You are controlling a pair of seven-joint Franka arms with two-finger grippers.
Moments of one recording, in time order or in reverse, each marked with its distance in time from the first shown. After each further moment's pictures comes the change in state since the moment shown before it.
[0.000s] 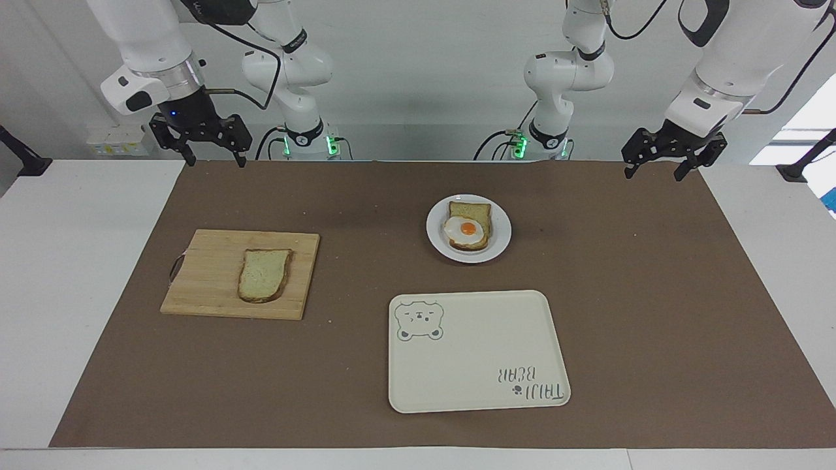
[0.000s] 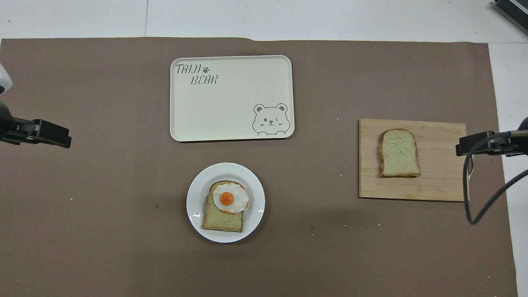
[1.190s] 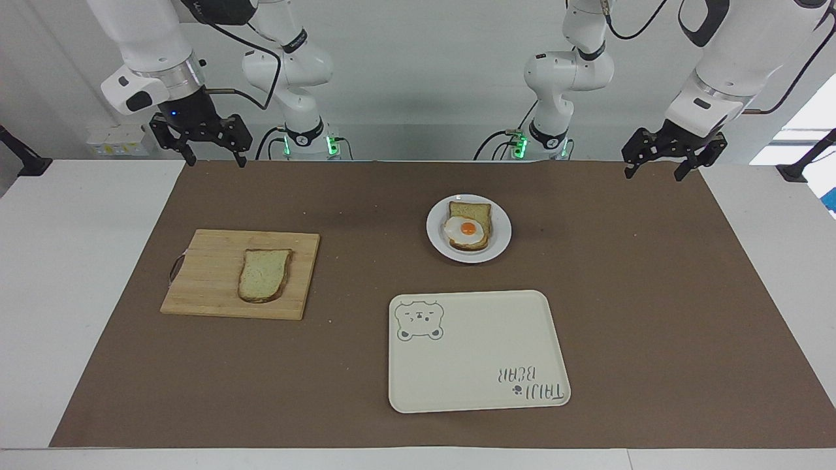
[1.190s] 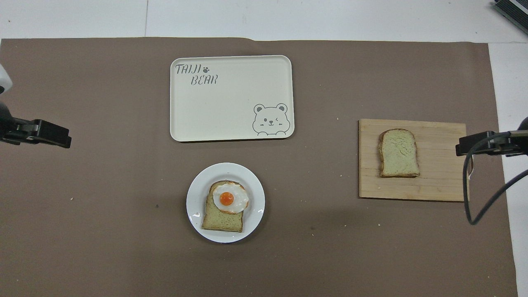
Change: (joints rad) left arm 0.000 0.000 0.000 0.000 0.000 0.000 0.000; right arm 0.000 0.000 0.000 0.000 0.000 0.000 0.000
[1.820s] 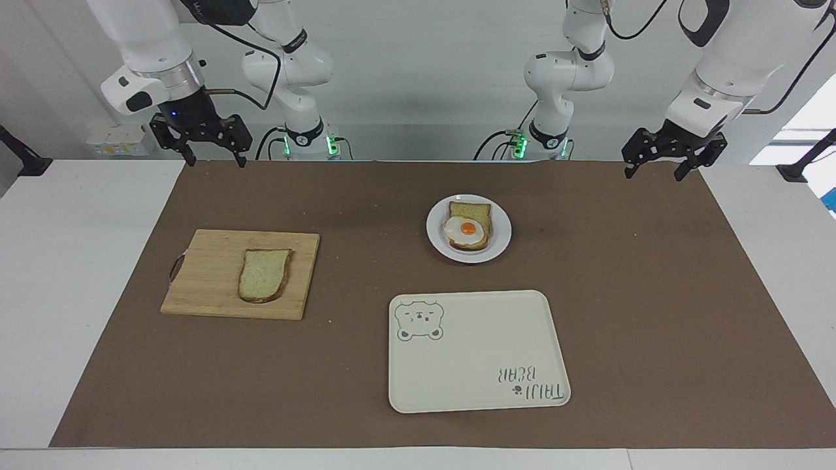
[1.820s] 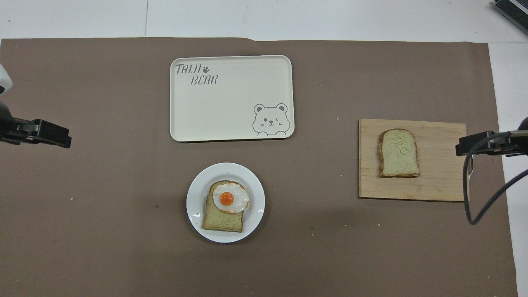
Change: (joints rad) left arm 0.000 0.000 0.000 0.000 0.000 0.000 0.000; right arm 0.000 0.000 0.000 -0.001 0.000 0.000 0.000
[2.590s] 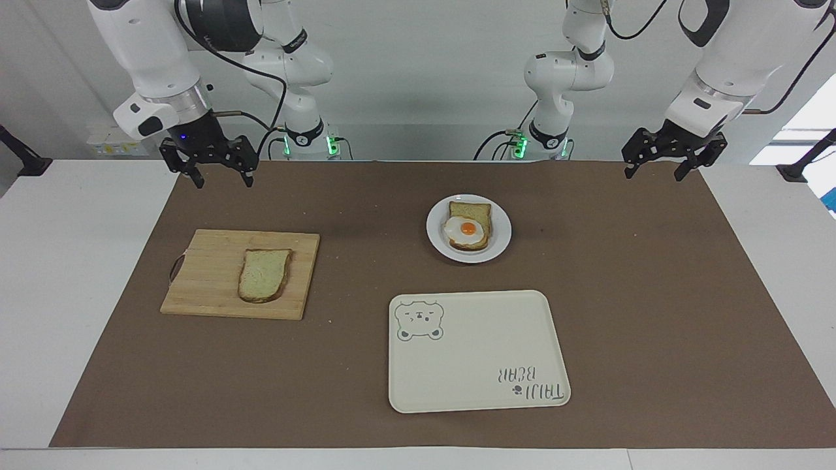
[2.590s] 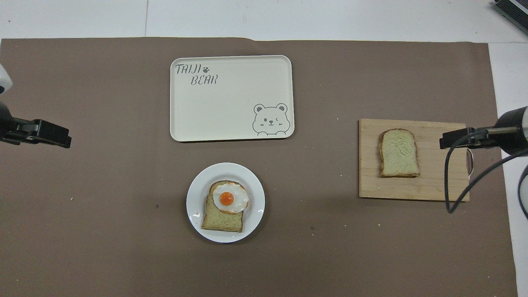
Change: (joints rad) left arm 0.000 0.000 0.000 0.000 0.000 0.000 0.000; right arm -0.010 0.010 -0.004 -0.136 0.043 0.192 -0.061
